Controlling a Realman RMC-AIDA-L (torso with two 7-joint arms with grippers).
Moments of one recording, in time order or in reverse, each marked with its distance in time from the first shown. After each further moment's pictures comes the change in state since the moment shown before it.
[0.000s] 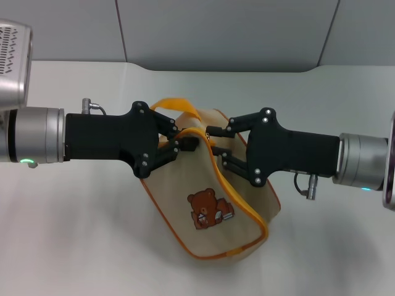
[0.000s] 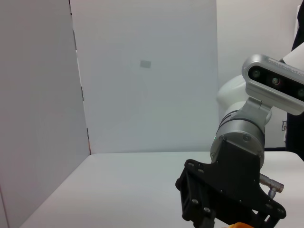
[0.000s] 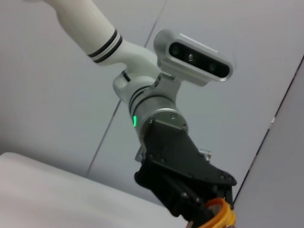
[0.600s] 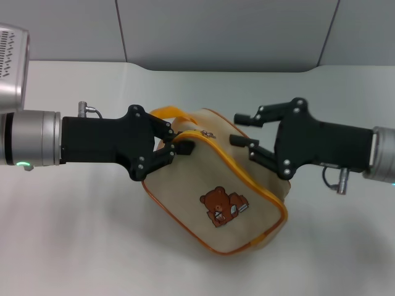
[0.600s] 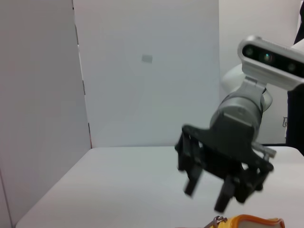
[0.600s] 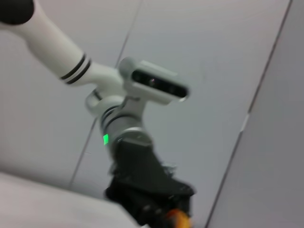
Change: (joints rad) left arm 0.009 0.007 0.004 -0.002 0.007 -0.004 -0.001; right arm -0.062 -0.005 0.048 -0.129 -0.022 -0.084 0.128
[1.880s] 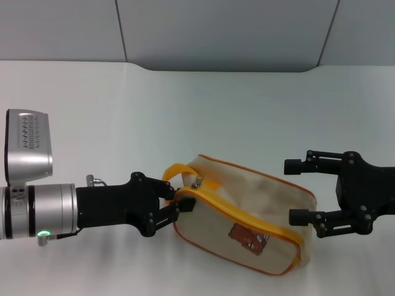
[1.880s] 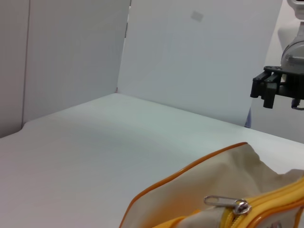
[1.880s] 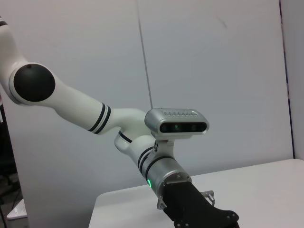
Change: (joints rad) left arm 0.116 -0.062 0.005 -0.178 0.028 -0.171 -0.008; right arm -0.118 -0.112 -0.121 -0.099 -0.033 -0.232 0.561
